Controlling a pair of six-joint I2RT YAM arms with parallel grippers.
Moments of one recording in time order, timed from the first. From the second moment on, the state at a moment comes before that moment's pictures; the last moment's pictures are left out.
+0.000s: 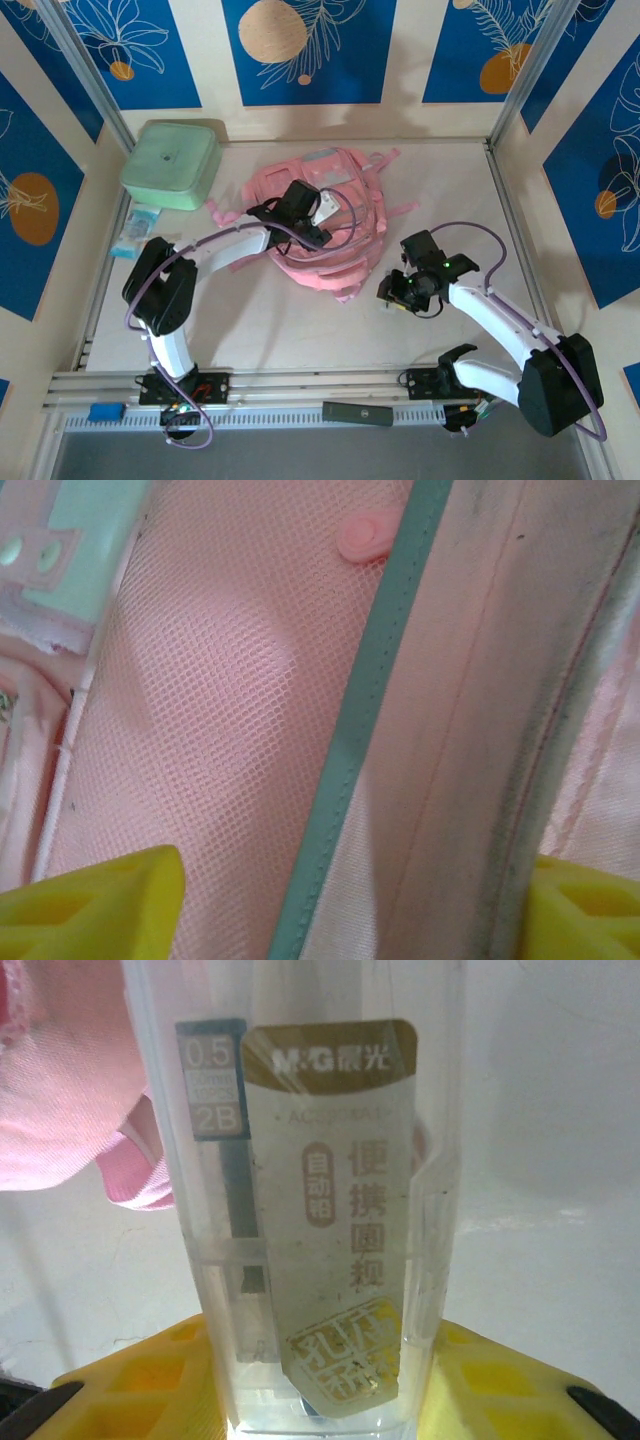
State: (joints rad) left arm -0.68 1.79 1.32 -0.37 -0.06 0.31; right arm 0.42 1.08 0.67 -0.84 -0.27 0.75
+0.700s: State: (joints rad) left arm -0.64 1.78 1.37 -0.40 0.05 0.27; right arm 0.41 1.07 0.73 -0.89 -0.28 0.73
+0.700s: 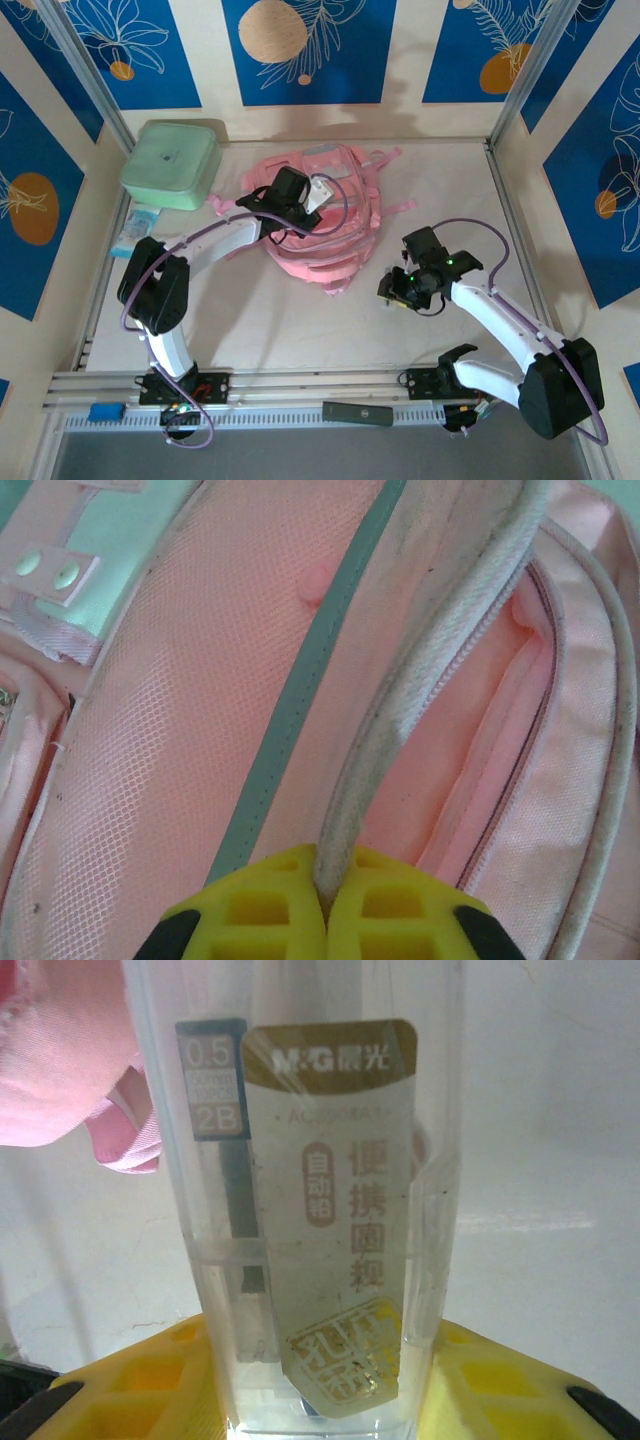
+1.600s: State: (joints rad) left arm -0.84 1.73 1.40 -0.41 -0.03 -0.38; right arm 0.42 1.44 1.16 -0.84 -0.34 0.66
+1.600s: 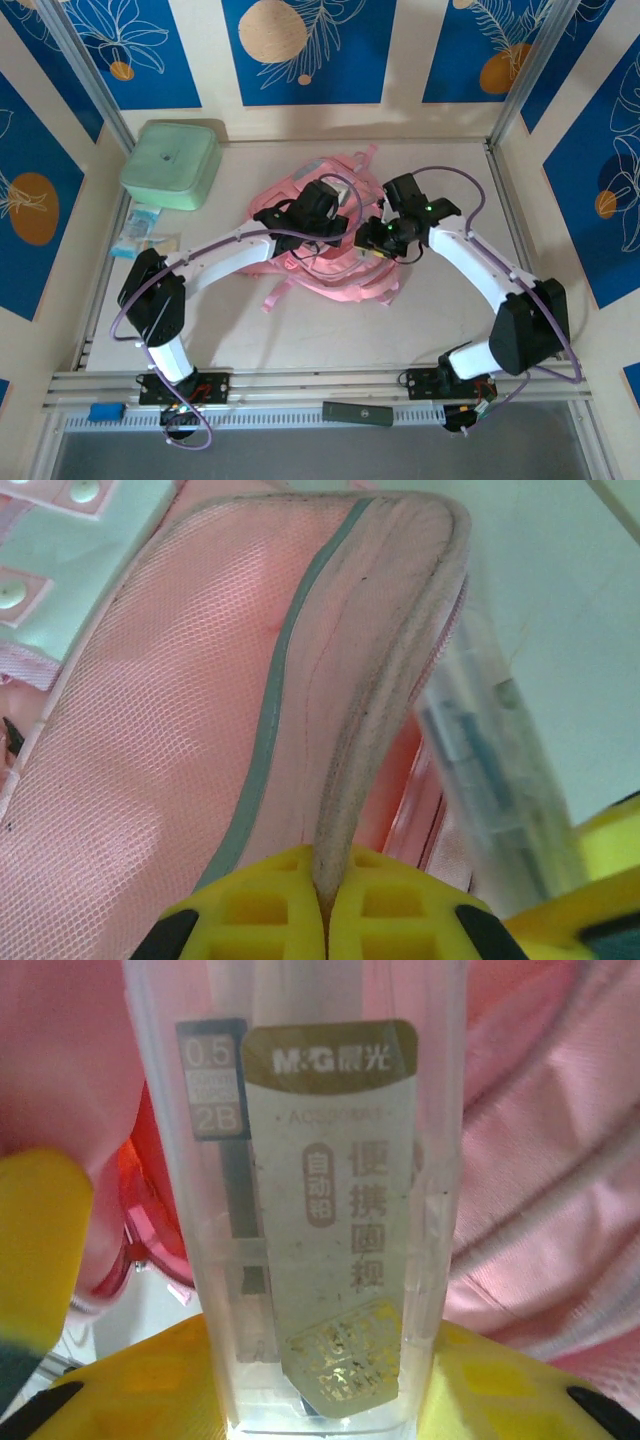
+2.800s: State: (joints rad) left arm -0.81 1.72 1.38 -0.35 0.00 -0.52; right arm 0.39 1.57 1.00 -0.28 -0.59 0.96
